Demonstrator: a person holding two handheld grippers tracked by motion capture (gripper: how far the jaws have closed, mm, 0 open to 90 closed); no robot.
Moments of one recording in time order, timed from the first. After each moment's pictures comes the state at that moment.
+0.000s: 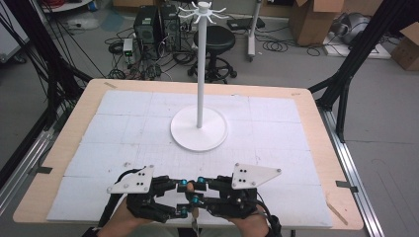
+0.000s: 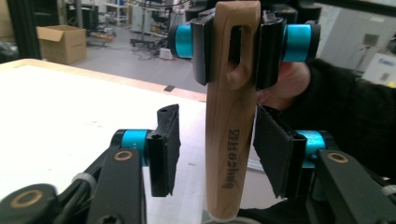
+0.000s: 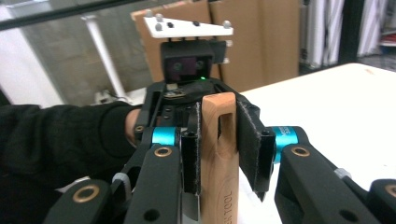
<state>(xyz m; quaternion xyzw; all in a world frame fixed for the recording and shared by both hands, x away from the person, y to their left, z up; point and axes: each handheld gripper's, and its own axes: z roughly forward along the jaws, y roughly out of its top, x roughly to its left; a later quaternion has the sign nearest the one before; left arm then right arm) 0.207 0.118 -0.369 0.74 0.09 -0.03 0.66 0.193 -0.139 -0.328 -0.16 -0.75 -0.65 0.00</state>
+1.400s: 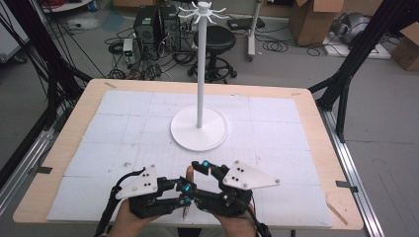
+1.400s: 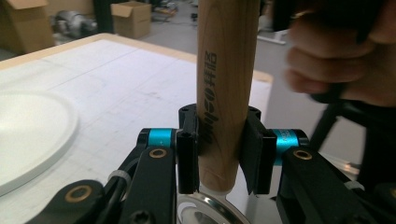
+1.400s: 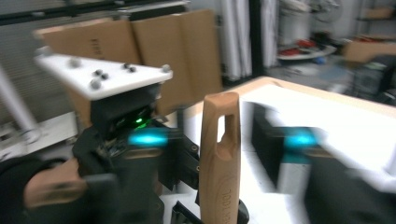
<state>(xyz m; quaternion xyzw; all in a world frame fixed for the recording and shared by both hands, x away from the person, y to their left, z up) 0.200 0.114 -0.363 0.77 0.16 0.03 0.62 0.182 -0.124 -0.314 -0.24 -0.71 -0.65 -0.12</state>
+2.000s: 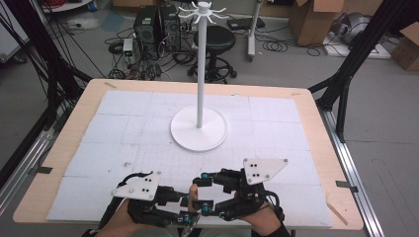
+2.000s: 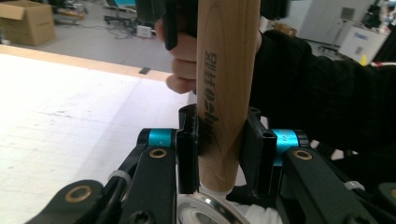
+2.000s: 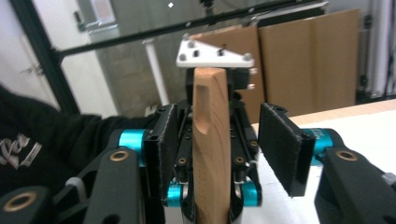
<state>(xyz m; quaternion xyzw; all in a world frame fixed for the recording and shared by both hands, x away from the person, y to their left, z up) 0.196 0.105 -0.359 0.77 0.04 -0.08 0.63 0.207 -0.153 -0.327 -0.06 -0.71 -0.70 0.09</state>
